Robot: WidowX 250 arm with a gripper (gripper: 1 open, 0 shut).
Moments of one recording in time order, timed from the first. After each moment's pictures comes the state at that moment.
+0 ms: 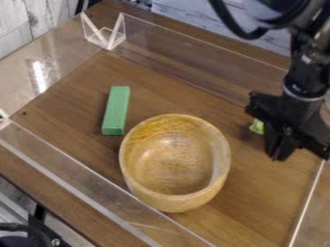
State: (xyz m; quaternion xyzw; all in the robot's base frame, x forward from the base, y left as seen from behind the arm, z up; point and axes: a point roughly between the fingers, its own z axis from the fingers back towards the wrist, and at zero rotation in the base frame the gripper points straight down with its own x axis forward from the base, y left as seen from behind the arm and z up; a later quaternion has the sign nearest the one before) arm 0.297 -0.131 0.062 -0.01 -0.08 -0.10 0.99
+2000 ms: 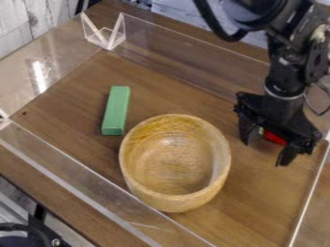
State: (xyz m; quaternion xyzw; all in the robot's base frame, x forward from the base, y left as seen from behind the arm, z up) arm 0.305 -0.115 0.049 -0.02 -0.11 -0.10 0.99
